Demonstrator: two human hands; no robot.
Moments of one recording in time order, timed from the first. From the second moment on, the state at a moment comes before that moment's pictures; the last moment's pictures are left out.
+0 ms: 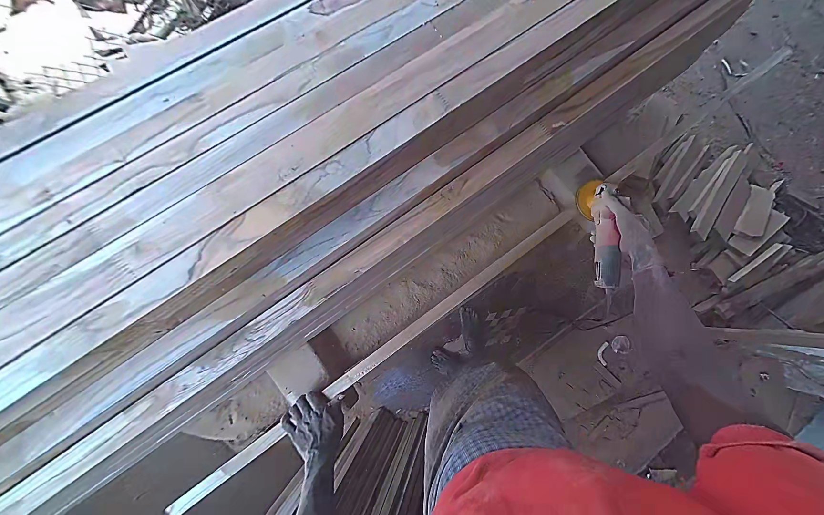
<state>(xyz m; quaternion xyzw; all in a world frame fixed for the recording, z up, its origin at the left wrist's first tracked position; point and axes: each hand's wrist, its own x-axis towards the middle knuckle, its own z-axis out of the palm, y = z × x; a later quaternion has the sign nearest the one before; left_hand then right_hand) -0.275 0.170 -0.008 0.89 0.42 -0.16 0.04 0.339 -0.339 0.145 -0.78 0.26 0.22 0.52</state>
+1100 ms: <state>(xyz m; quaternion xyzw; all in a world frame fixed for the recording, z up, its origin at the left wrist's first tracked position) -0.653 0.298 0.000 0.68 0.68 -0.07 0.26 -0.262 0.170 0.070 -0.79 -0.21 0.57 0.14</state>
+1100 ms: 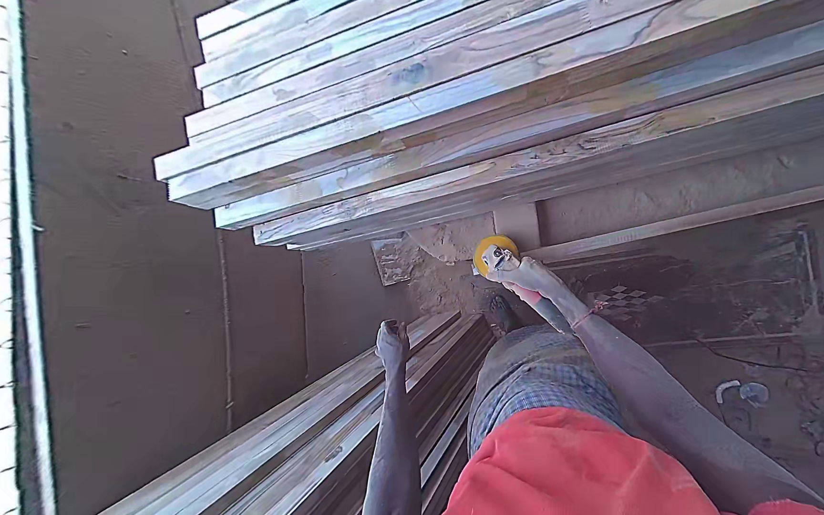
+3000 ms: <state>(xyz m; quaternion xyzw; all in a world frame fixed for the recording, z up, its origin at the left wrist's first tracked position) -0.466 0.281 -0.036 0.51 0.67 -0.02 0.54 -0.099 -0.003 0.080 -0.79 -0.03 0.52 0.33</state>
